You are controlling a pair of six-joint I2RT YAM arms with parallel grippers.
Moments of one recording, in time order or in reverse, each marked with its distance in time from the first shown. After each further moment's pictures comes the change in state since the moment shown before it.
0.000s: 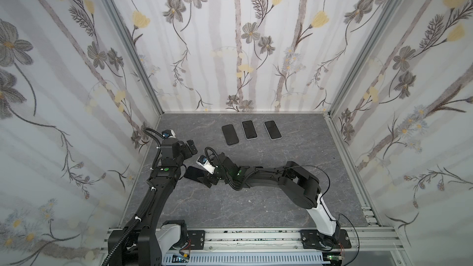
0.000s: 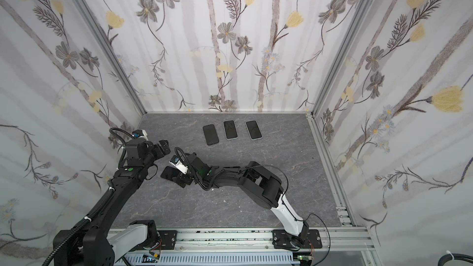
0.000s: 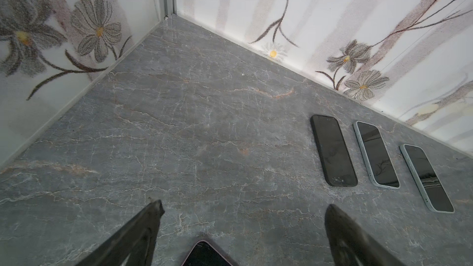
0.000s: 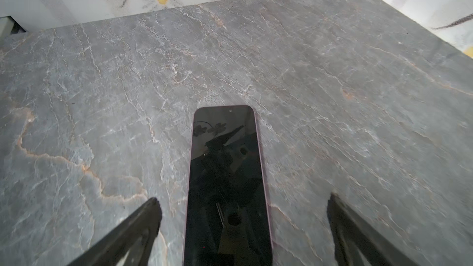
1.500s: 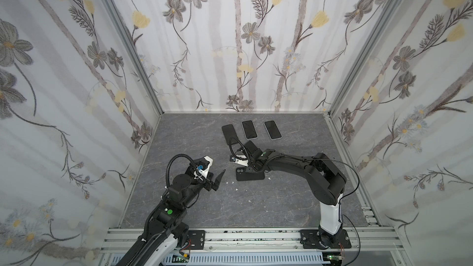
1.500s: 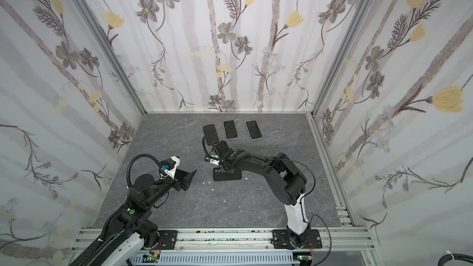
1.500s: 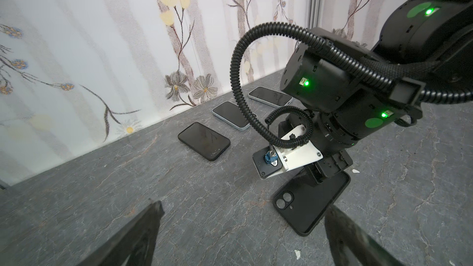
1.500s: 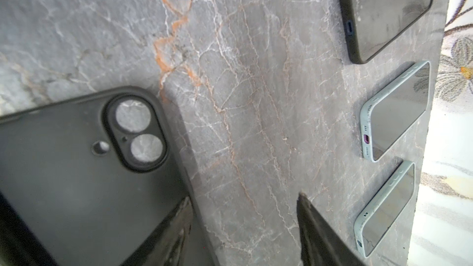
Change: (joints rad) left arm -0.494 -0.580 -0.388 0.153 0.137 0.526; right arm -0.265 -0.256 -0.171 -0.603 0.316 -0.634
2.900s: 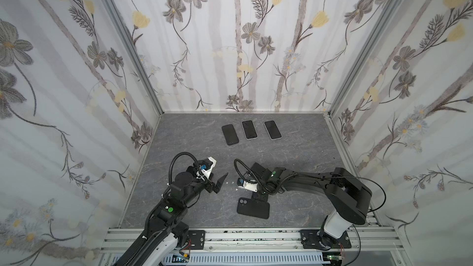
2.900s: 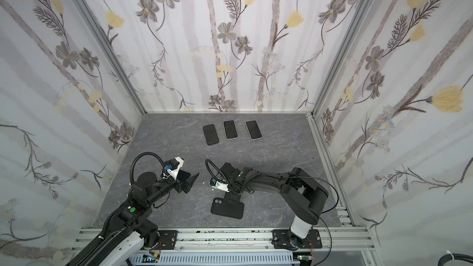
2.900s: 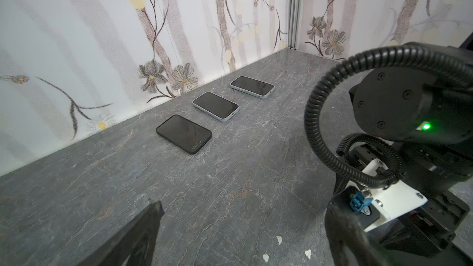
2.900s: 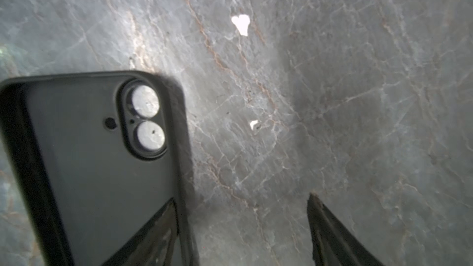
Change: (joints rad) left arm -0.003 0.037 0.024 -0.046 0.086 0.000; right arm 0.142 -0.269 -0.354 -0.141 -0.266 0.330
